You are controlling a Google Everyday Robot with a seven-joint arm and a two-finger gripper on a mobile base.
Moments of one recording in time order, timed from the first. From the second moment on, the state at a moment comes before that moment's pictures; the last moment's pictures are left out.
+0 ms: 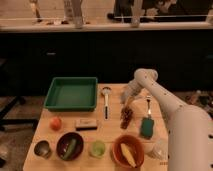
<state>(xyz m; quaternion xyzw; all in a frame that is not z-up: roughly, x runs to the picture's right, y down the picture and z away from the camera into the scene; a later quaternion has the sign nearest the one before) 0.148 0.056 0.980 -0.25 -0.17 0.03 0.95</state>
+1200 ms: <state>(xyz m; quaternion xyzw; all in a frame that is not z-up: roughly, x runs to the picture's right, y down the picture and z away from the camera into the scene) 0.147 0.062 0.985 -0.30 -0.17 0.02 0.94</state>
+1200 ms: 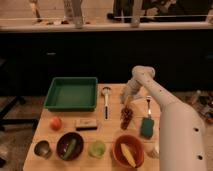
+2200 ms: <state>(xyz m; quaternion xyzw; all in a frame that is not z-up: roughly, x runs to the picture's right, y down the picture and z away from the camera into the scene) 0.151 0.050 0.957 -0.28 -0.18 0.01 0.94</state>
